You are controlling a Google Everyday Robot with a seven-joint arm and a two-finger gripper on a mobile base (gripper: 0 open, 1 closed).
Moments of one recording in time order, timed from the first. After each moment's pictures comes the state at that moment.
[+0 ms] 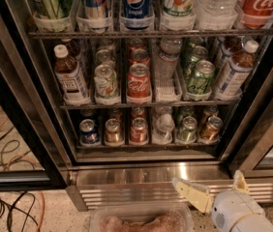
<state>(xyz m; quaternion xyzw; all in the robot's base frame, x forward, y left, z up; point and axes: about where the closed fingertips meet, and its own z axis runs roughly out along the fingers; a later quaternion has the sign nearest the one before) 0.389 -0.193 0.723 -0.03 0.83 0.10 0.55</state>
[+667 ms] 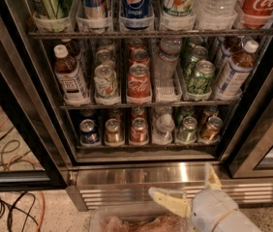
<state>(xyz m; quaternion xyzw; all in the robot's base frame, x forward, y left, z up) 0.394 -0.132 0.715 -0.13 0.80 0.16 0.57</state>
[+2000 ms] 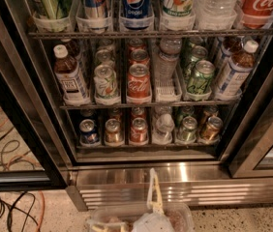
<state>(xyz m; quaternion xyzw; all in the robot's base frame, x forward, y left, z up) 0.350 0.019 0.737 -0.26 0.66 0.14 0.69</state>
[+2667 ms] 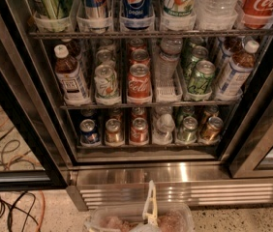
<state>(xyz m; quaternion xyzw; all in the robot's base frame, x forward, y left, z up) 0.344 0.025 0.698 -0.21 0.67 0.13 0.70</state>
